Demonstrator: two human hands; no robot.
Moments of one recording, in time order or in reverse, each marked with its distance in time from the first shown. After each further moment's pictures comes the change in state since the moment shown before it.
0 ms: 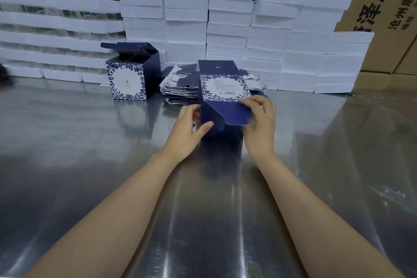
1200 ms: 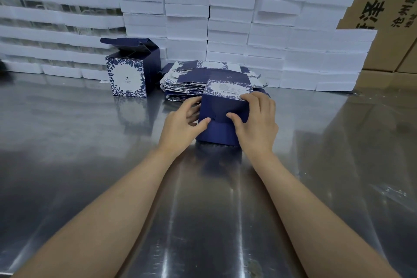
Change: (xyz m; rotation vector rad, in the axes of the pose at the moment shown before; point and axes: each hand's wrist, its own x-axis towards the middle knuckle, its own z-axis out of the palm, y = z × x) left_hand -0.005 0.009 -0.008 -0.235 0.080 -0.013; right_hand -0.003 -0.016 0.003 -0.339 0.001 0.008
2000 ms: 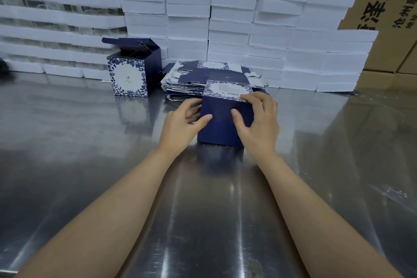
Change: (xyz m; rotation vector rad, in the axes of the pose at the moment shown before) left_hand 0.003 -0.006 0.000 0.012 0.017 -0.020; right_hand 0.000 0.008 -0.002 0.139 0.017 -0.033
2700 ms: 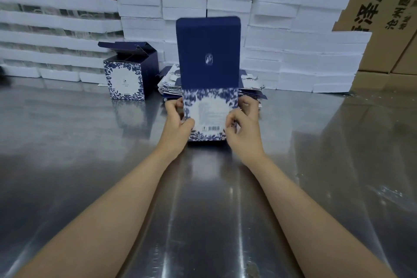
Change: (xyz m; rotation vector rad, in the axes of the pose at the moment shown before) left_hand -0.001 0.004 0.000 -0.181 -0.004 -0.073; right_hand -0.008 -0.007 0.010 0.429 -0.244 0.092
